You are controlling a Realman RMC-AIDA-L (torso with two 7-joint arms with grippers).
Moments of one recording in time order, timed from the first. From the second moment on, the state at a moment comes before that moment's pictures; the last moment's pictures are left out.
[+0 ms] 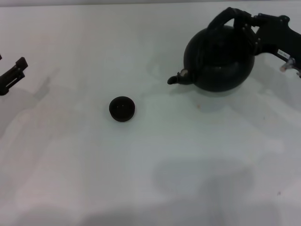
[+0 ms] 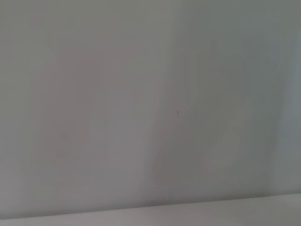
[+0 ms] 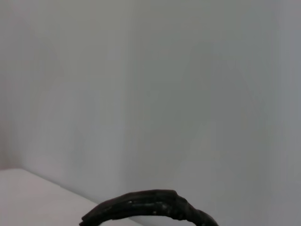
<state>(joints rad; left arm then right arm) -0.23 -2.07 0.70 0.50 -1.73 -1.22 2.16 0.52 2.03 -0.80 -0.27 1.79 1.22 -2.40</state>
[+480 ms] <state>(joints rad) -0.24 -2.07 0.70 0.47 -1.73 -1.19 2.17 0.60 2.03 -0.82 -0.24 1.85 1.14 -2.52</state>
